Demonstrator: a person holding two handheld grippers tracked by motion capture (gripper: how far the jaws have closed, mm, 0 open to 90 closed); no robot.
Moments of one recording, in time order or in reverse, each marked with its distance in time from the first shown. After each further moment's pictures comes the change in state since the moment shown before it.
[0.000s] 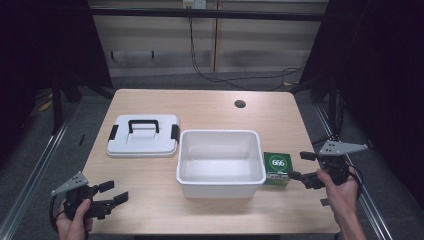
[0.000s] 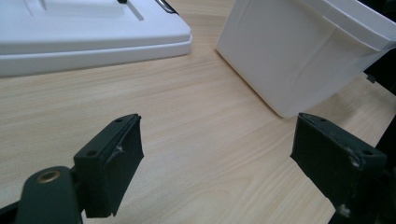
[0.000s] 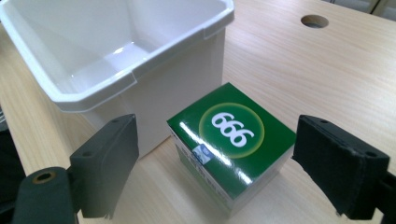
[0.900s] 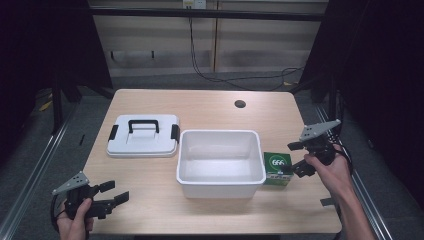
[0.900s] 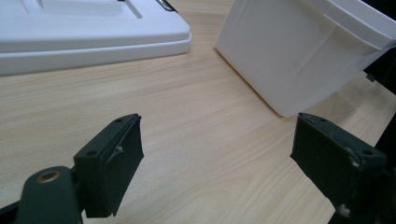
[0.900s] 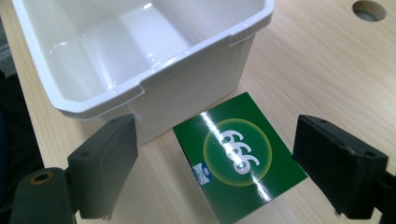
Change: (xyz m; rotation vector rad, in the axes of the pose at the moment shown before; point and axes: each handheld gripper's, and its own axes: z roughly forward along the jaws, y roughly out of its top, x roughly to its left) left arm 0.000 0.000 0.002 0.008 -0.008 0.002; right arm -0.007 0.051 0.027 0.234 0.114 -0.151
